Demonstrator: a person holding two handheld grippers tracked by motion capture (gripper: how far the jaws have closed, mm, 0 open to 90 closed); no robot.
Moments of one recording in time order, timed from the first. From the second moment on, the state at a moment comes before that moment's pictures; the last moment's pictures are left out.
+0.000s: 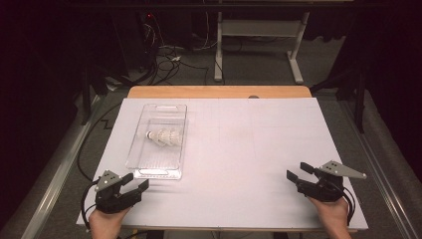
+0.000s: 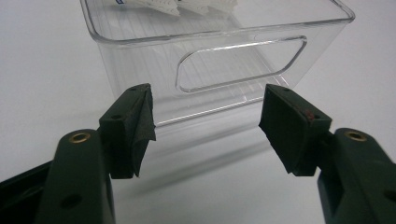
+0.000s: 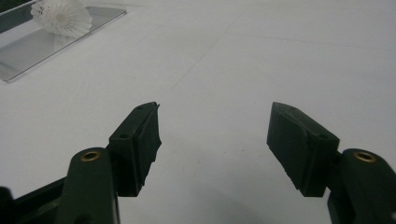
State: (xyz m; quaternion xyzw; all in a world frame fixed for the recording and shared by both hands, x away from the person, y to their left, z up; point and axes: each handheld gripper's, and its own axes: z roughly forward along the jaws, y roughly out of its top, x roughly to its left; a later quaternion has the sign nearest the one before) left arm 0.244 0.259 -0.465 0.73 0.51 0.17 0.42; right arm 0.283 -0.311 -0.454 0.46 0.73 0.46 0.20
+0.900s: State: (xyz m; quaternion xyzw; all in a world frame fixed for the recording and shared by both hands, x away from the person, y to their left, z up) left arm 0.245 0.261 -0.465 0.73 0.52 0.17 0.42; right arm 0.280 -0.331 -0.460 0.48 0.71 0.46 0.21
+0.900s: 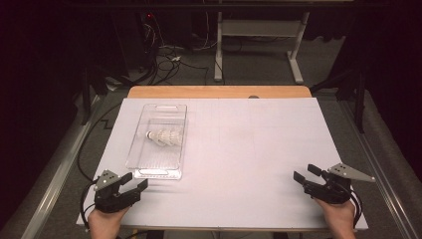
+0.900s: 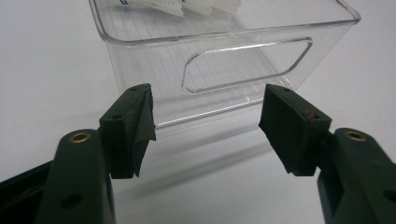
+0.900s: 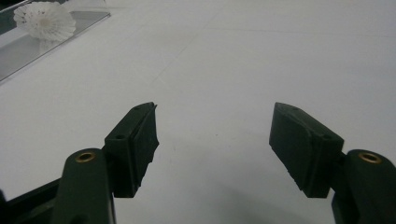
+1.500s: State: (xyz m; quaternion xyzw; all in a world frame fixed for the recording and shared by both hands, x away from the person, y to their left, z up) left arm 0.246 0.261 -0.465 0.73 0.51 0.17 0.42; right arm 0.279 -0.332 -0.462 0.49 0.71 0.46 0.21
